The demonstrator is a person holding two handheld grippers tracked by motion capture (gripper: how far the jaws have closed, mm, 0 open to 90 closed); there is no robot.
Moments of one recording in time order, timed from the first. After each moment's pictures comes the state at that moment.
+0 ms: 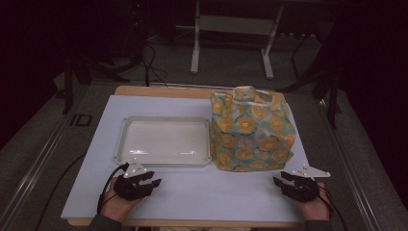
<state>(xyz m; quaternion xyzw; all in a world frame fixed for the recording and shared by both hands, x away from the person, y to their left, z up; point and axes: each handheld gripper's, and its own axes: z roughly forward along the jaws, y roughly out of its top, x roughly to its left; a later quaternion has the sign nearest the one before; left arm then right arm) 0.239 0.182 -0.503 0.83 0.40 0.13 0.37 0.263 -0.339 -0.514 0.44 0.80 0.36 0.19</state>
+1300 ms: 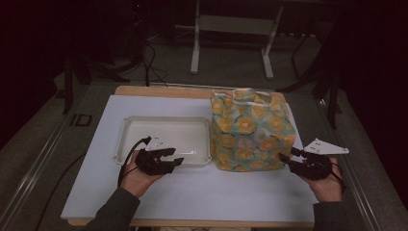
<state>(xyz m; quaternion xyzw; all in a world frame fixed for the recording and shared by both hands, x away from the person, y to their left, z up) 0.292 0.130 -0.447 0.83 0.34 0.13 0.41 0.291 -0.336 -0.428 0.38 0.80 0.40 0.23</state>
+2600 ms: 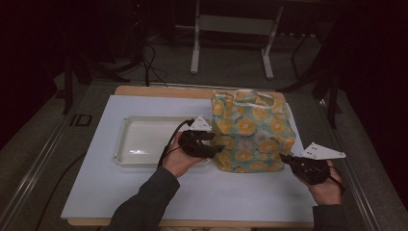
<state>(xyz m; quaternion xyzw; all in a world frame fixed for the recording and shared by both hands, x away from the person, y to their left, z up) 0.341 0.027 -0.422 0.84 0.28 0.09 0.46 0.282 -0.330 -0.431 0.35 0.81 0.40 0.23</state>
